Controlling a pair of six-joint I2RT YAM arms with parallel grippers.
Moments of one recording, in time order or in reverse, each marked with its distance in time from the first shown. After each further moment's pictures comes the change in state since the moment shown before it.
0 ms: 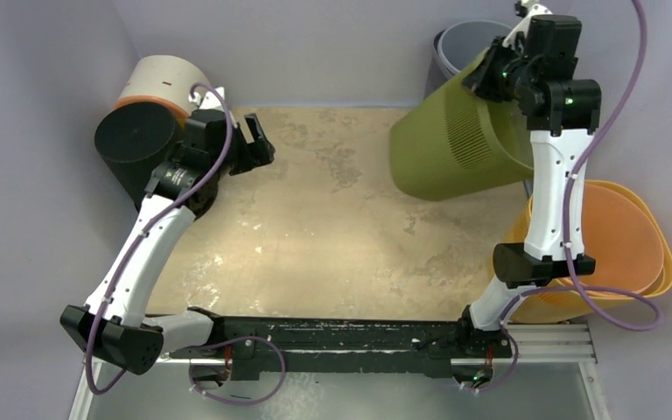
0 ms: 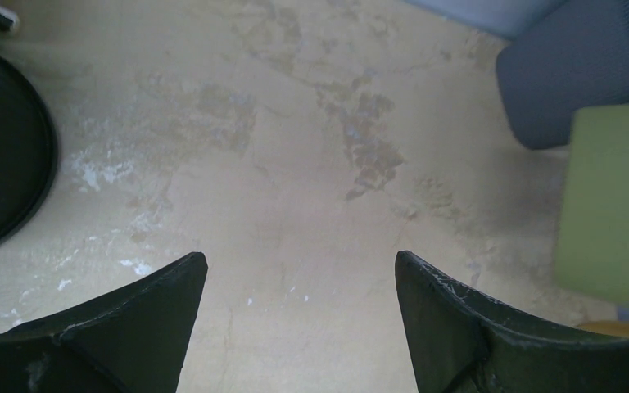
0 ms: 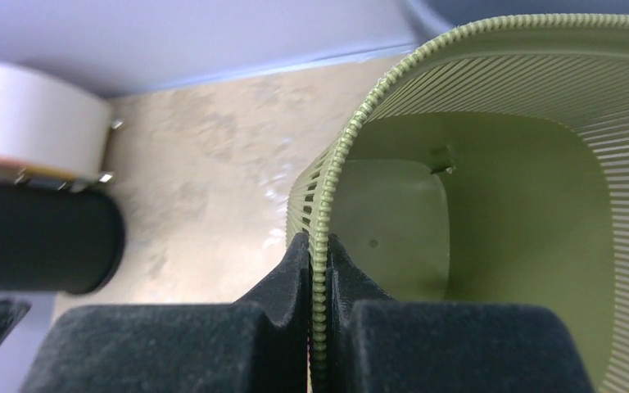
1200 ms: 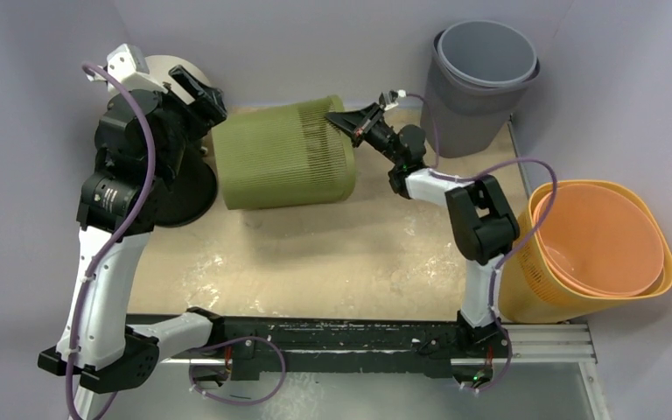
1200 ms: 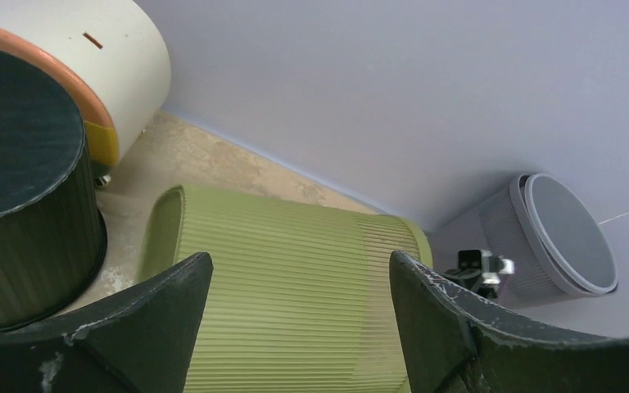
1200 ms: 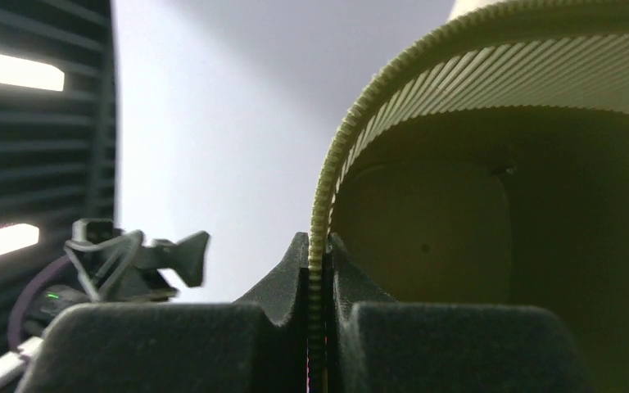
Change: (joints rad) left arm 0.000 -0.085 0.394 -0.069 -0.273 -0.071; right arm 0.382 0.224 -1.209 2.201 -0.436 1.239
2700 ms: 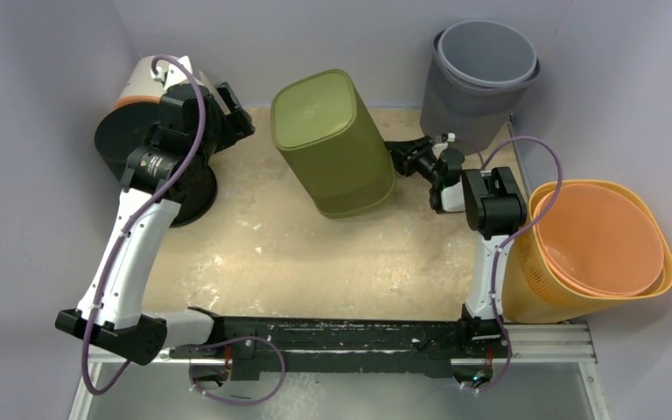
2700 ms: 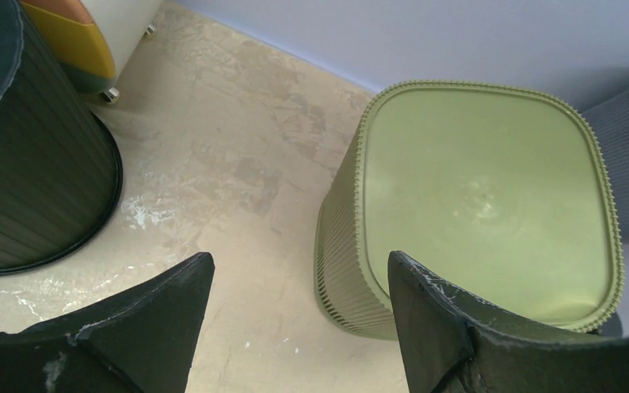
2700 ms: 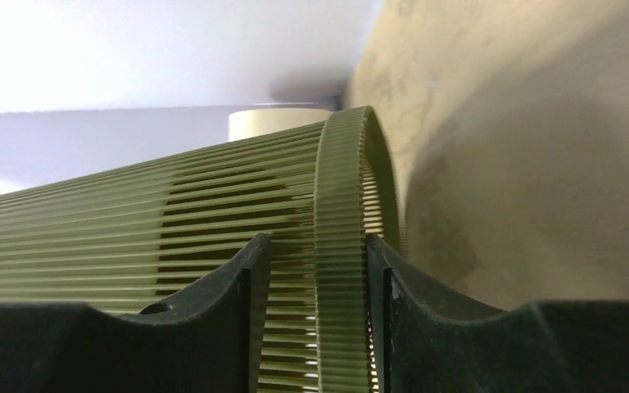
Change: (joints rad) left arm 0.000 0.132 -0.071 -0.068 0.063 0.005; right arm -0.332 0.285 -0.228 0.162 -0.047 0.012
